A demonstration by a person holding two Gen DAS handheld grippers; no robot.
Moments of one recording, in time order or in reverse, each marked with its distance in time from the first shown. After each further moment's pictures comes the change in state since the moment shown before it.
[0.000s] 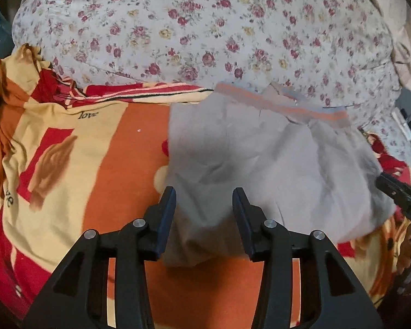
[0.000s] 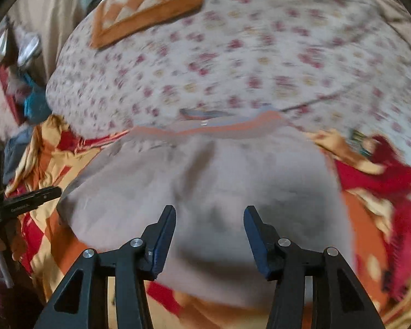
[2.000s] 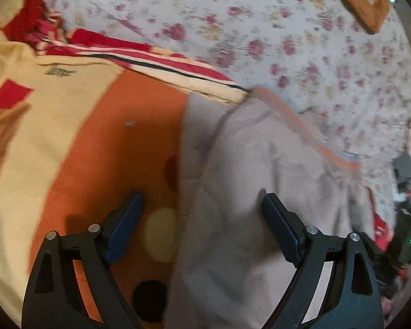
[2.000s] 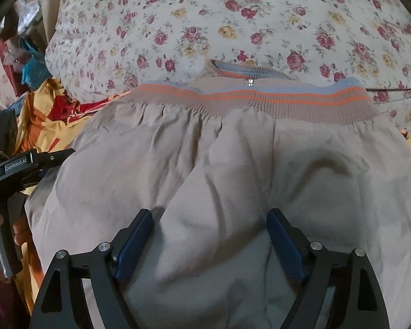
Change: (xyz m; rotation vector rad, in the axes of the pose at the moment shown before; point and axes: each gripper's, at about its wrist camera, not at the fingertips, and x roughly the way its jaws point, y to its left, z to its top) left arm 0.096 0.060 0.035 -0.286 0.105 -0.235; right arm 0.120 0.024 0.014 -0.062 0.161 0.081
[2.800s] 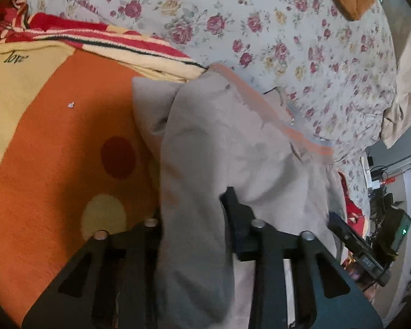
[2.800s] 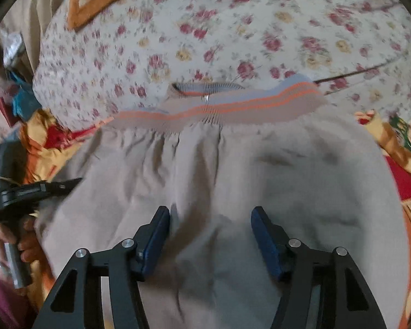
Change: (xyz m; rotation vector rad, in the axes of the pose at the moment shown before) left arm 0.014 -0.021 -0.001 0.013 0.076 -0.111; right arm -0.046 -0.041 -0.005 0.135 -0.061 -0.008
